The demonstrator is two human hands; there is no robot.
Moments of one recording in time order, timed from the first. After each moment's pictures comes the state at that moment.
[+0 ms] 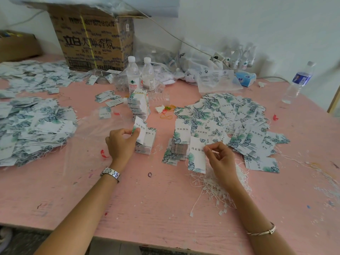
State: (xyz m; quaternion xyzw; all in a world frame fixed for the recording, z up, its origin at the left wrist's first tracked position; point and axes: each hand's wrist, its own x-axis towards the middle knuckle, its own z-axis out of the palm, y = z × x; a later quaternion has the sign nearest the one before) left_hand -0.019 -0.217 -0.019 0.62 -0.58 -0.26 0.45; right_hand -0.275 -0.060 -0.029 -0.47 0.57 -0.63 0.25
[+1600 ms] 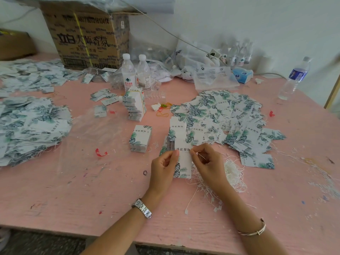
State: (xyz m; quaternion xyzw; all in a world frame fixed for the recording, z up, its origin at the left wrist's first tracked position) left_hand -0.105 -0.097 -0.041 0.35 -0.56 -0.56 0.50; right_hand -0.259 -0.056 -0.037 -0.58 0.57 -0.57 0.13
